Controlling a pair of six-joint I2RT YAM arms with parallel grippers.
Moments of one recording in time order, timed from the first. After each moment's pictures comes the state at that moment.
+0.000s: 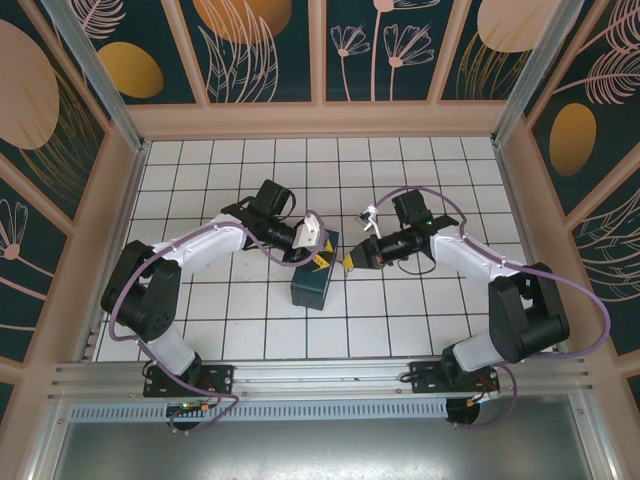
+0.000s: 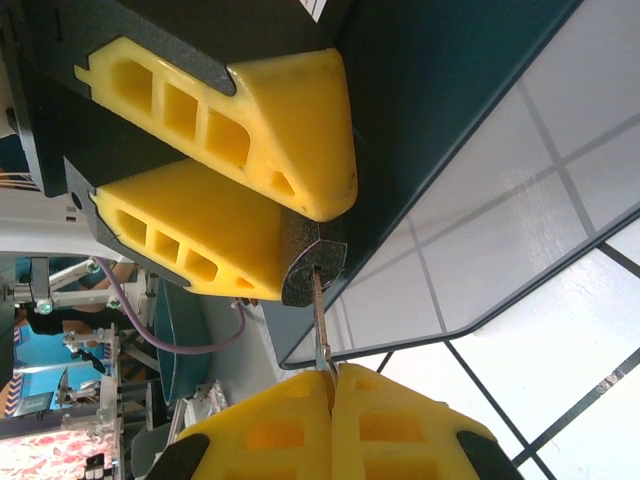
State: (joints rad) left arm -0.57 1.68 1.13 -0.45 0.95 0.98; right arm 0.41 1.46 0.89 -0.53 -1.07 0.19
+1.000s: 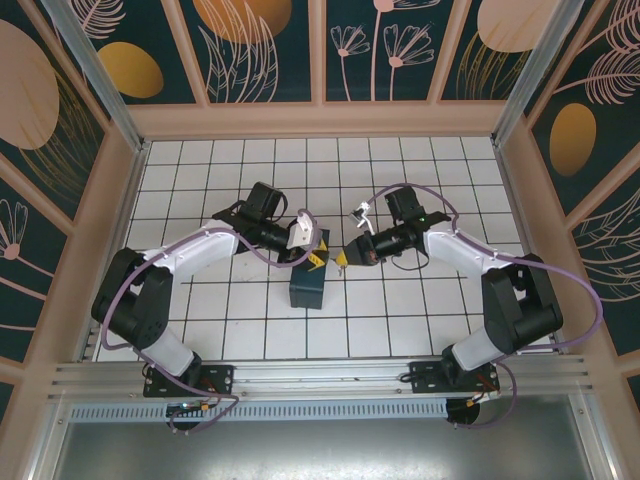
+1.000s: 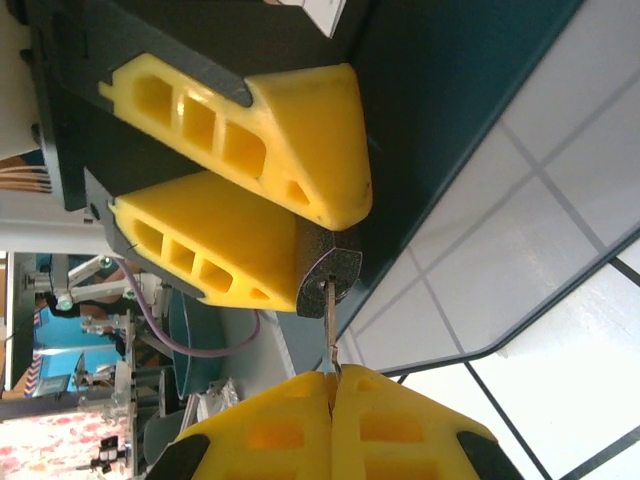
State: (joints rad) left arm -0.55 1.62 1.05 -0.36 0.94 0.88; right arm 0.44 1.52 0.93 -0.48 -1.12 0.21
